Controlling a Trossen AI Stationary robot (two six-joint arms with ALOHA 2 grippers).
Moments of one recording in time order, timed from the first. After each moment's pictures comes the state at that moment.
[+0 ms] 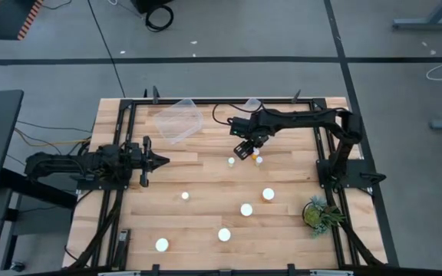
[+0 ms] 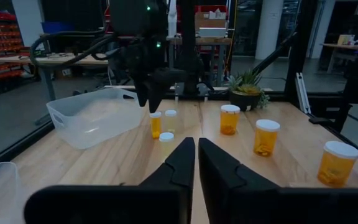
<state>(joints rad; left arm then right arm) 0.01 0.13 0.01 0.12 -0.06 -0.01 -0.23 1.80 1.39 -1.02 0.08 0.64</state>
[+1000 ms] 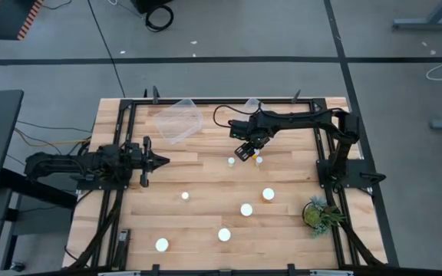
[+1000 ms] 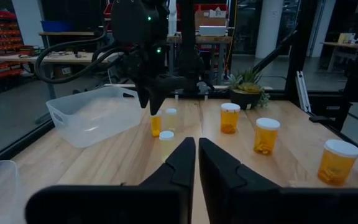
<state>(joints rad) 0.01 0.13 0.01 0.12 -0.06 -0.01 -0.22 1.83 1.38 -1.04 0.10 0.65</state>
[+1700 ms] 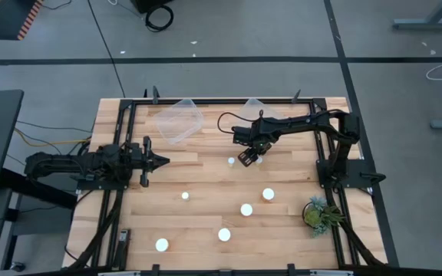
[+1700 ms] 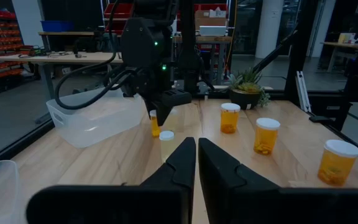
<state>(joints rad) 0.01 0.13 0.01 0.12 -0.06 -0.01 -0.22 1.82 1.23 -0.92 0.06 0.68</state>
